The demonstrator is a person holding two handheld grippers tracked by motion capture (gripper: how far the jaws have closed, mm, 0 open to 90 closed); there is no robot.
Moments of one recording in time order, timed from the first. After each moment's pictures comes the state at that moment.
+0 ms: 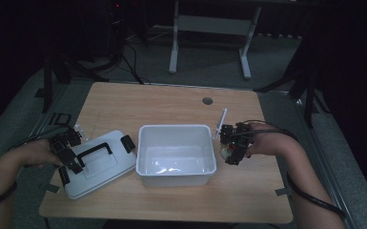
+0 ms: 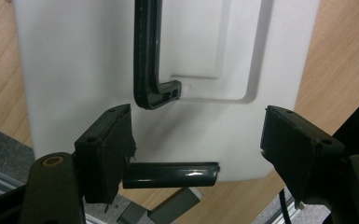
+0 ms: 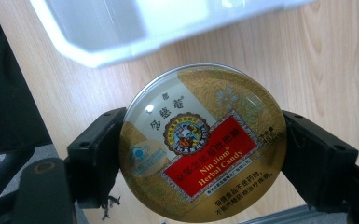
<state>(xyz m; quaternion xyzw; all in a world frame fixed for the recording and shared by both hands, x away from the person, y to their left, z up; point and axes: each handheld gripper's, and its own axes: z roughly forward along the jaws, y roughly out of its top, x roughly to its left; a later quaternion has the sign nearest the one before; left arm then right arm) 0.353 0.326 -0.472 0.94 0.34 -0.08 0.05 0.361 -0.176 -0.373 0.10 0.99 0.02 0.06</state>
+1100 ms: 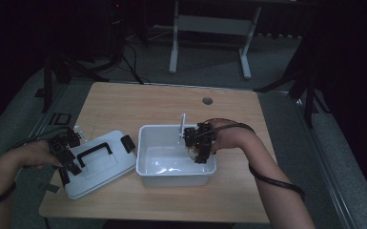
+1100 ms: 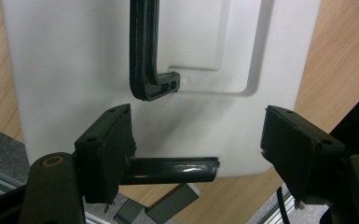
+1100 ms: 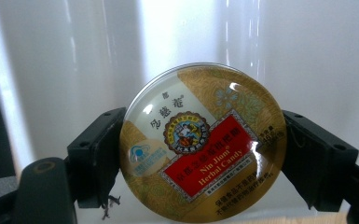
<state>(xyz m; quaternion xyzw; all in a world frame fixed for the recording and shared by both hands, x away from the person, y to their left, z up) 0.351 0.330 -0.475 0.93 0.34 -0.09 0.05 0.376 -0.085 -0.409 -0.02 1.00 0.02 0.05</state>
